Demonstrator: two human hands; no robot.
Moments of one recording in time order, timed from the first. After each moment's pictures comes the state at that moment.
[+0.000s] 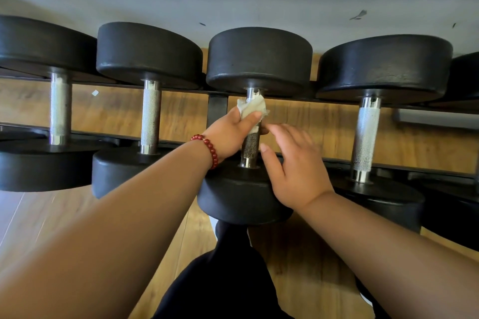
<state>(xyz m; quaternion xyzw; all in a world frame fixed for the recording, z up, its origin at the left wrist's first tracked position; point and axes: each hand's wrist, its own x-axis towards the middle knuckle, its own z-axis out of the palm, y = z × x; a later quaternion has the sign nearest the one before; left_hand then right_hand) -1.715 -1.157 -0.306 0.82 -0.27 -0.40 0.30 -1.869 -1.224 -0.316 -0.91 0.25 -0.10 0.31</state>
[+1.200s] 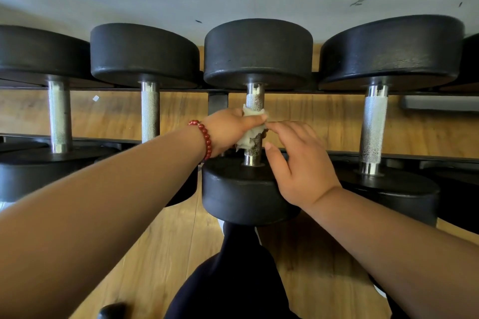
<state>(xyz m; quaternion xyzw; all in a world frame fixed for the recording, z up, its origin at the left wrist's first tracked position) -1.698 -1.164 -0.315 0.74 -0.20 -0.54 0.34 -1.869 -1.224 -0.323 -0.89 0.24 -0.15 0.35</state>
